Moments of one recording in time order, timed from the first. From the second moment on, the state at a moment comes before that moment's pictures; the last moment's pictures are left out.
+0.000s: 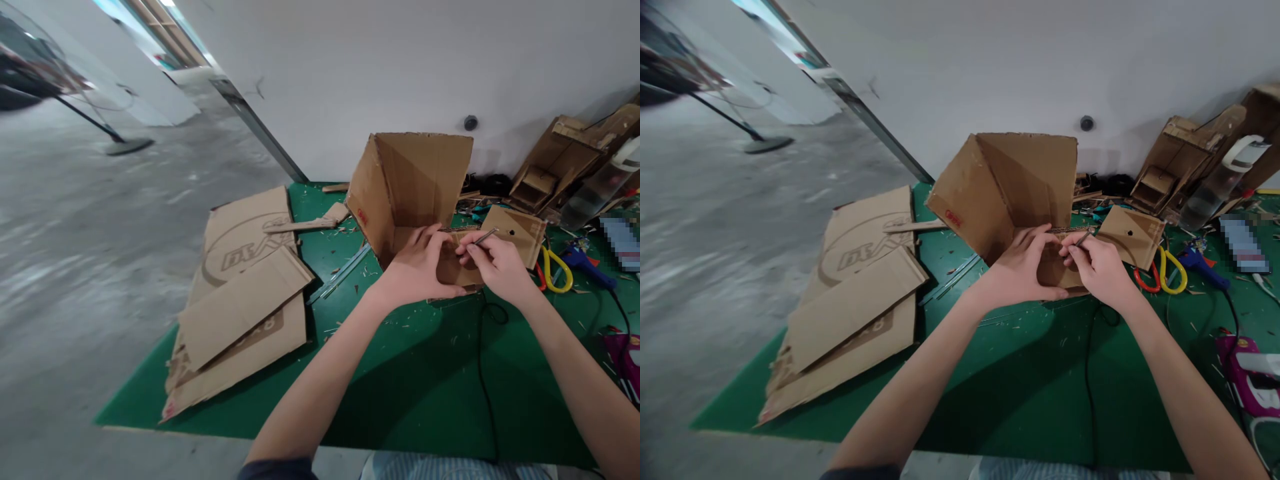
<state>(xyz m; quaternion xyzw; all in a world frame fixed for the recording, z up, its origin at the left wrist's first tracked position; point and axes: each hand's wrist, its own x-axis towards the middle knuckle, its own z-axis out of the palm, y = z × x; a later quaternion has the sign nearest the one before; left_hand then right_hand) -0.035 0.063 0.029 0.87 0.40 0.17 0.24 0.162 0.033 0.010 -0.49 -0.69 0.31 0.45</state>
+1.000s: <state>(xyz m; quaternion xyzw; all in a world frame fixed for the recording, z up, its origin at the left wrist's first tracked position) -0.048 0.087 0.029 0.61 0.37 0.40 0.58 0.158 0.003 0.063 -0.38 -0.54 0.28 0.70</state>
